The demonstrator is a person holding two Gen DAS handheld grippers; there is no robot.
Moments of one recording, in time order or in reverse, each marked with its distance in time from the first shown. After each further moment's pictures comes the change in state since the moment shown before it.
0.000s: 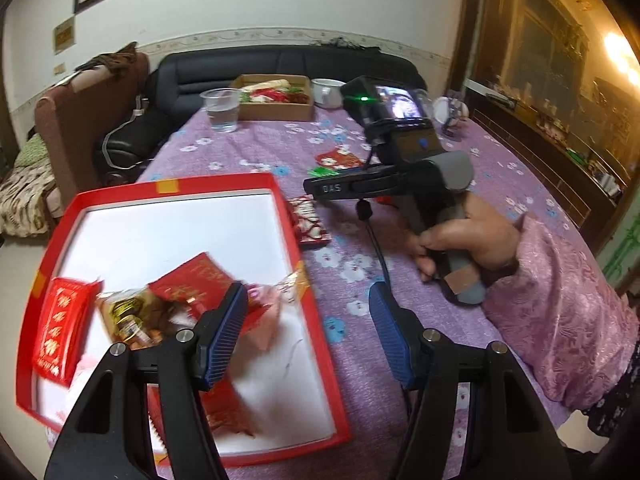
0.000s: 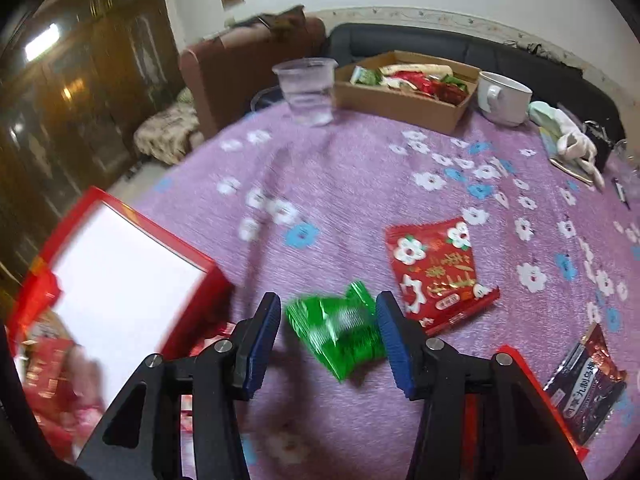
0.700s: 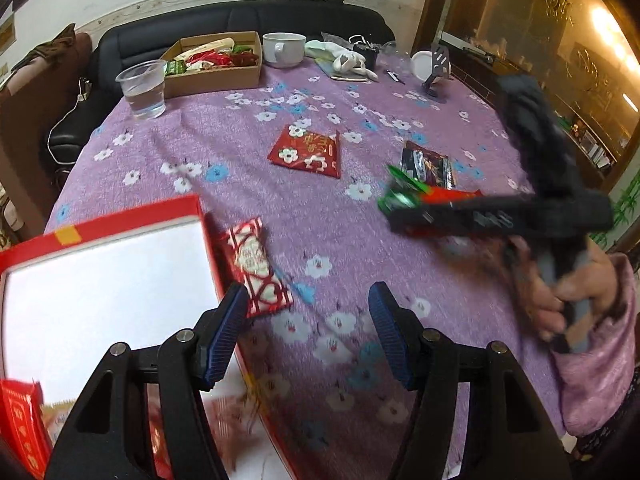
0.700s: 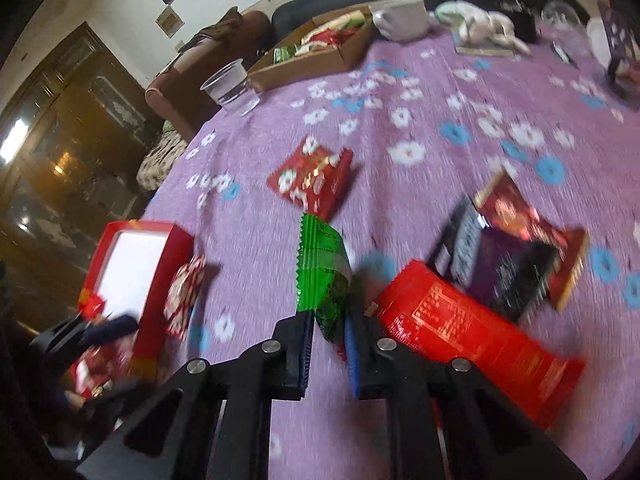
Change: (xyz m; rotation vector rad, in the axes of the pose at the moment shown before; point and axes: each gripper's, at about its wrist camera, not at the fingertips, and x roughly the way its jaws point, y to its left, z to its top) left arm 0.091 -0.016 0.059 0.085 0.183 -0.106; right arm -0.063 -0.101 -0.058 0.322 0.140 0.217
